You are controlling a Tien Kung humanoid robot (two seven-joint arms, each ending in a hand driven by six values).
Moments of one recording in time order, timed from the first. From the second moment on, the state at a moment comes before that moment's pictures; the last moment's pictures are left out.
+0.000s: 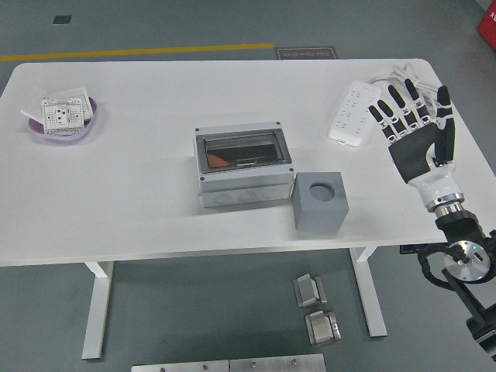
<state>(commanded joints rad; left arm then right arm) -0.02 0.32 -0.43 -0.23 0.40 0.08 0.28 0.16 -0.37 1.22 1.36 -0.21 0.18 0.34</state>
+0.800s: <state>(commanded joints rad) -0.03 0.32 -0.43 -0.23 0.41 0.08 0.28 0.16 -0.37 1.21 1.36 -0.20 0.17 0.34</state>
